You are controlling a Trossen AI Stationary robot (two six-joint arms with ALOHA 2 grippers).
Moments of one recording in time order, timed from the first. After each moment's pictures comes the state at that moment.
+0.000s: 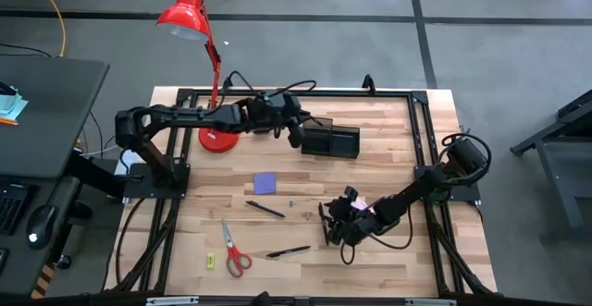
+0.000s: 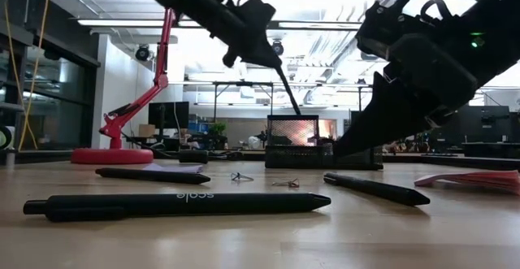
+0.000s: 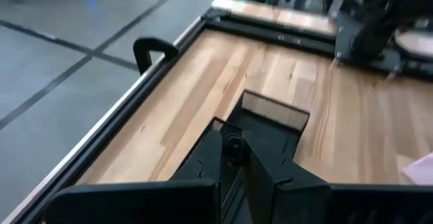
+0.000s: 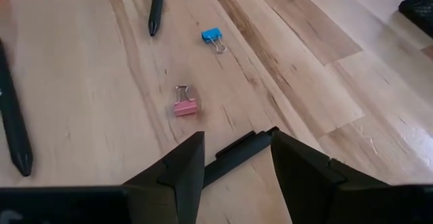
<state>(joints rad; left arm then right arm) 0.41 1.65 1.17 0.00 -0.09 -0.05 0.55 1.81 0.79 0.13 0.68 0.70</state>
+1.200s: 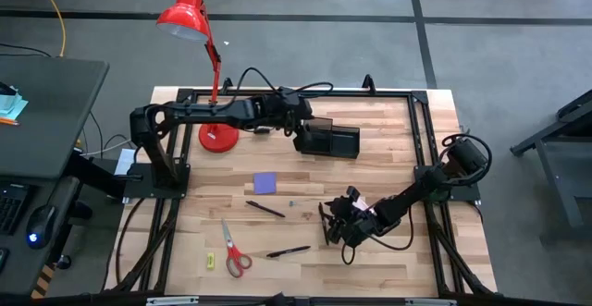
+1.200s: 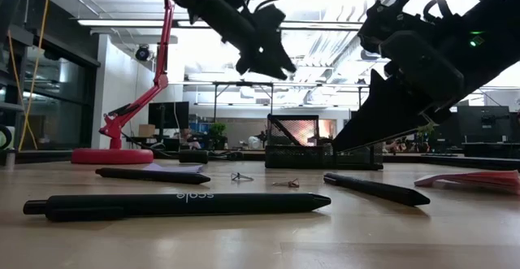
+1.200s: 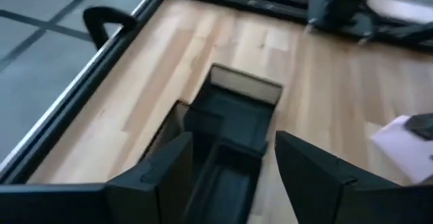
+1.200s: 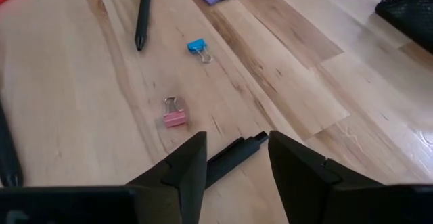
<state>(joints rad) 0.41 1.75 1.31 -0.15 0.05 -0.03 0.56 1.81 0.79 0.12 0.74 0.76</state>
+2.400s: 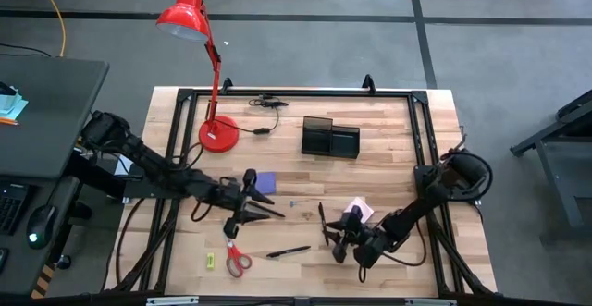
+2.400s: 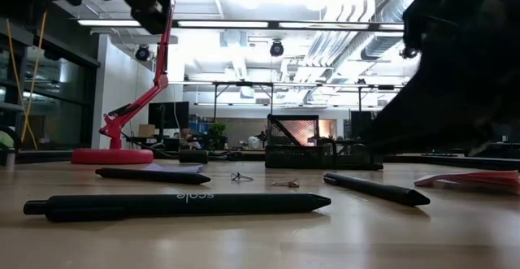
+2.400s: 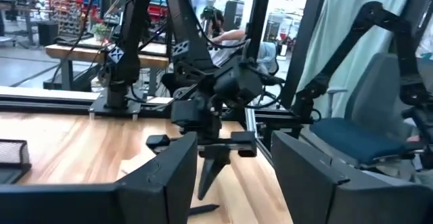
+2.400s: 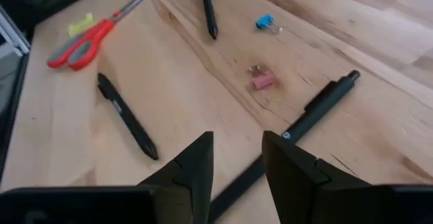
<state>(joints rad) -0.33 1.34 0.37 1.02 -0.21 -0.14 0.71 1.87 0.79 0.31 0.78 1.04</state>
